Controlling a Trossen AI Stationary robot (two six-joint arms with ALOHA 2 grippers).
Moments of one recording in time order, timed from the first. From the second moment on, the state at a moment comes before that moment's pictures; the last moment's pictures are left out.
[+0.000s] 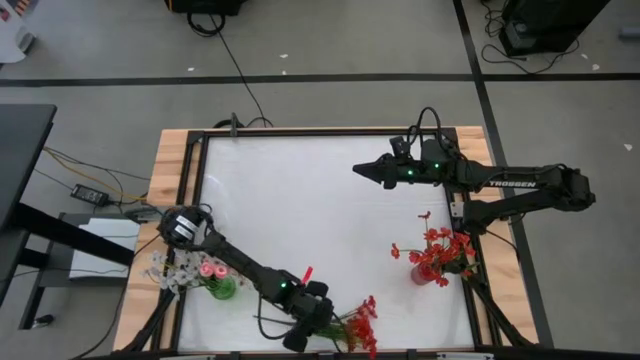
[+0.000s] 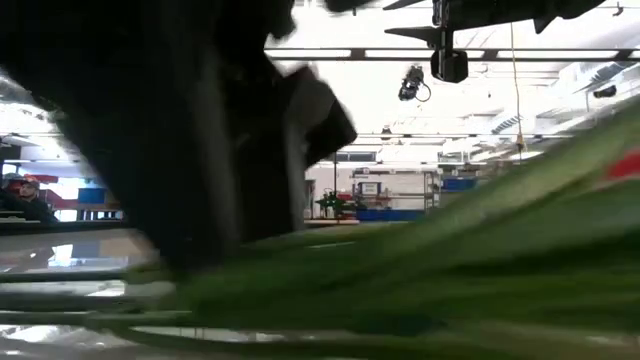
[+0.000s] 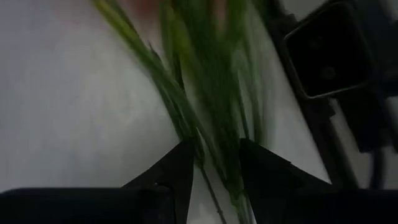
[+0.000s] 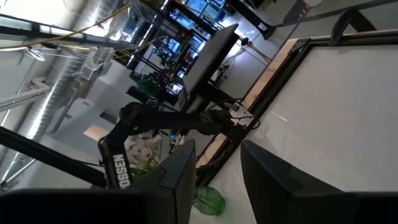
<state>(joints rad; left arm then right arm) -0.53 2.12 1.49 -0.35 0.10 -0.23 -0.22 1.05 0.75 0.24 -0.10 0.95</state>
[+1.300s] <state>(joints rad) -0.42 1.85 1.49 -0.54 -0.04 -0.26 -0.27 1.05 0.75 0.34 -0.16 0.97</state>
